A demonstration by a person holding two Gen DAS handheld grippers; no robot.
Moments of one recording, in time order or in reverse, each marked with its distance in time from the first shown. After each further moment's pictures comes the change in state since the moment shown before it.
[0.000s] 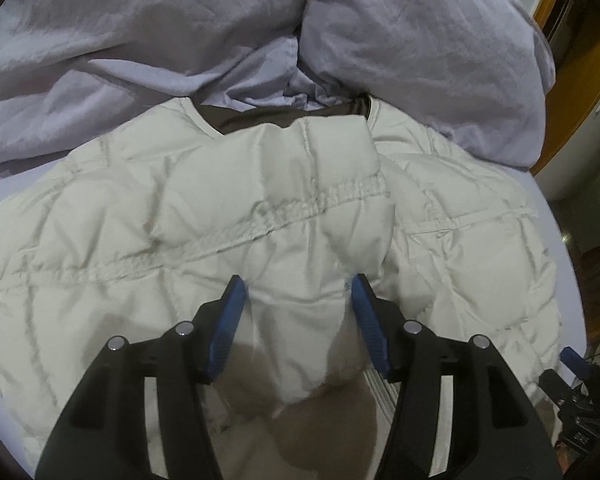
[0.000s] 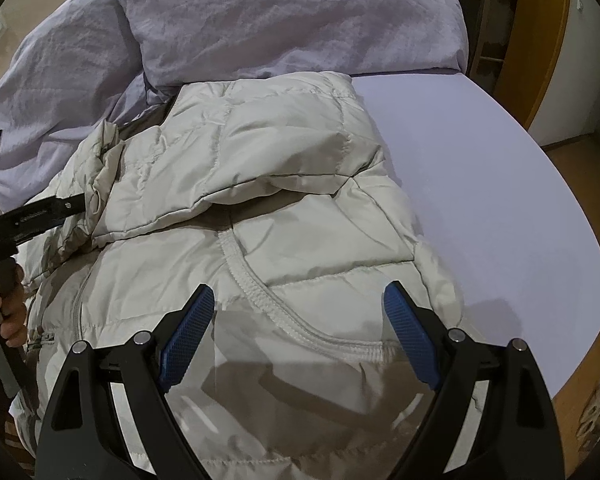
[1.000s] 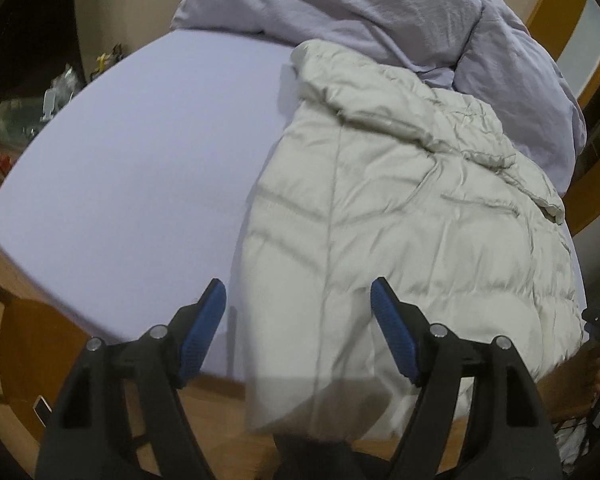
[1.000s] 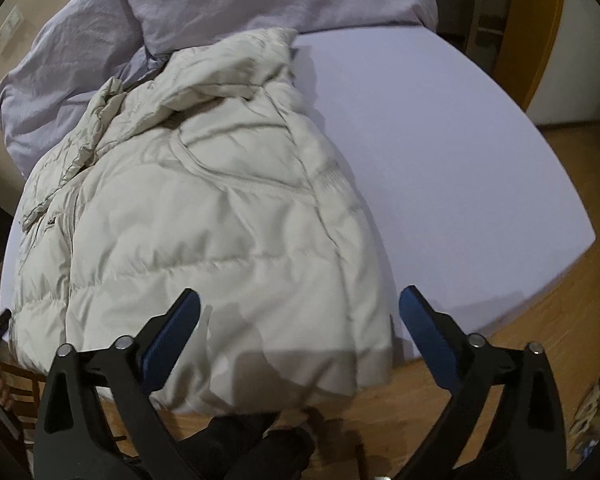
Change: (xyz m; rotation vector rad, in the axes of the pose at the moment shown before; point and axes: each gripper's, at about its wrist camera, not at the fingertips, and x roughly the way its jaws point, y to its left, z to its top) left arm -0.178 0.161 -0.262 -0.340 -0.081 0.154; right arm -0.047 -0.100 -0.073 0.016 0.113 0.084
